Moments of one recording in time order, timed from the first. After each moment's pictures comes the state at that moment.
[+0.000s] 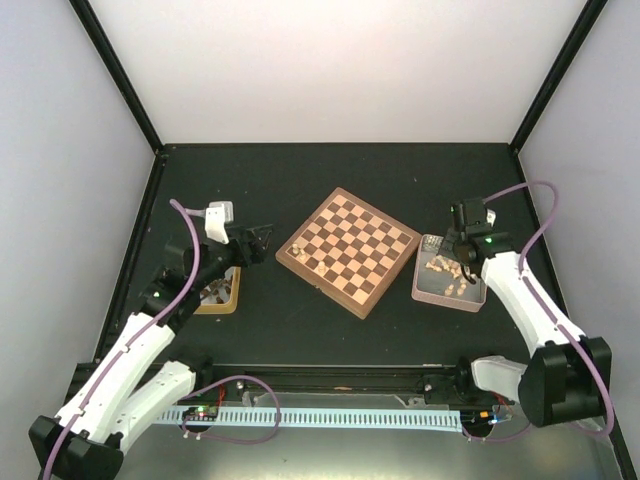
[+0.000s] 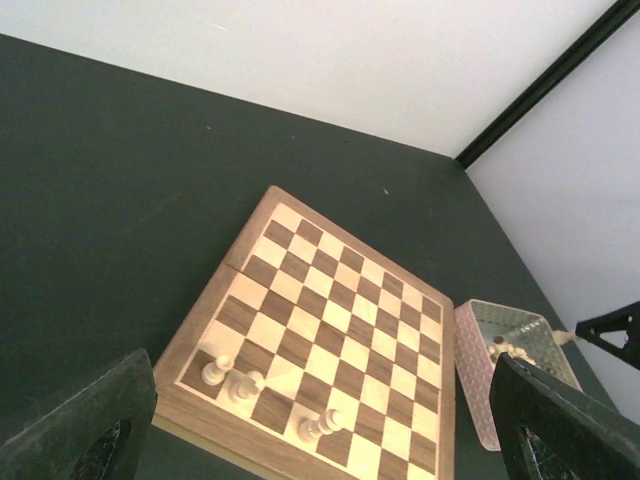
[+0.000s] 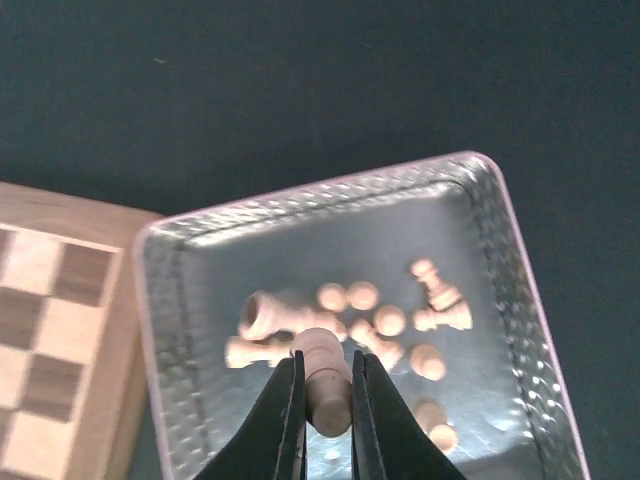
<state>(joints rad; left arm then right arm) -0.37 0.73 0.69 -0.28 0.17 -0.52 0.18 1.21 0.86 -0.72 0.30 0.56</state>
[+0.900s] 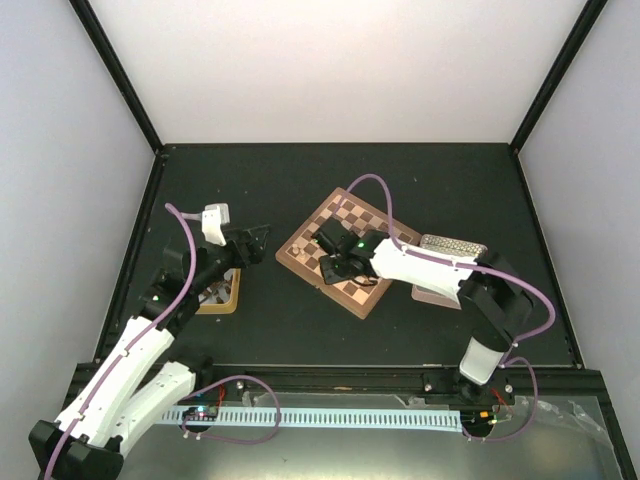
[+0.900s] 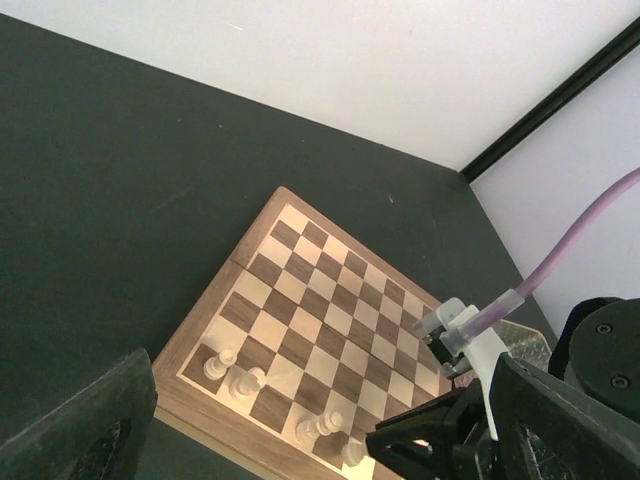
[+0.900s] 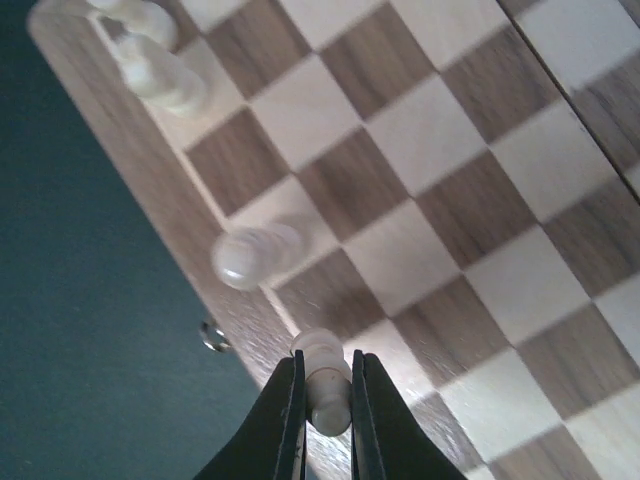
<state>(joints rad) -0.37 0.71 0.66 -0.27 0.16 -0.59 0.89 1.71 1.19 -0.64 0.11 0.56</state>
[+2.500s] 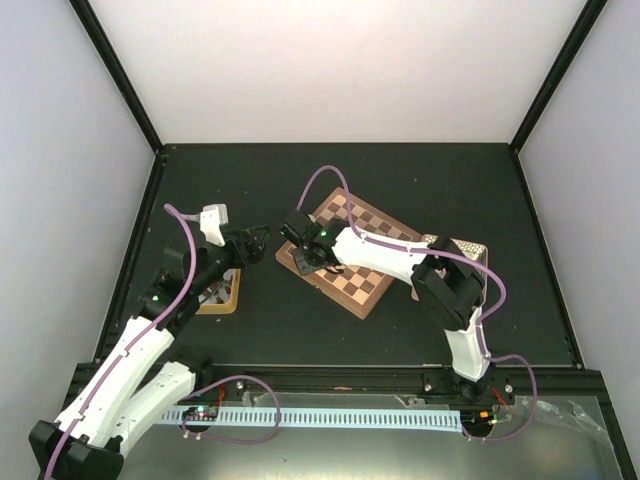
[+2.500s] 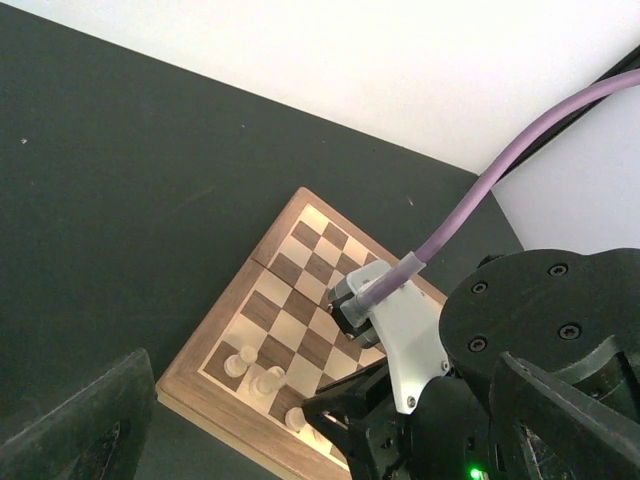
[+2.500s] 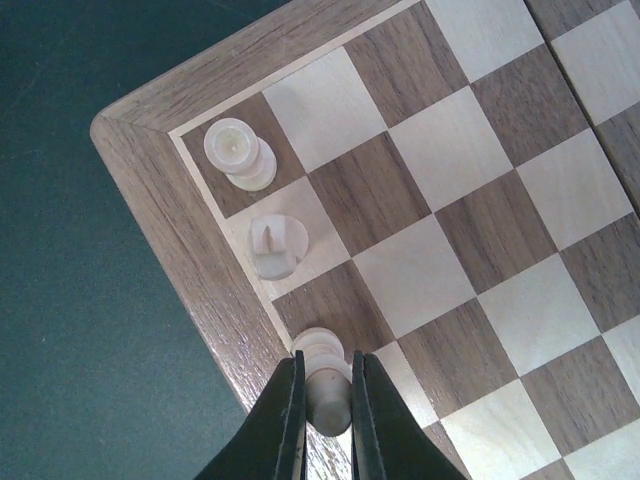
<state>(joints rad) -0.37 0.71 0.66 -0.29 0.12 -0.58 0.96 2.01 1.55 -0.72 0.21 0.48</state>
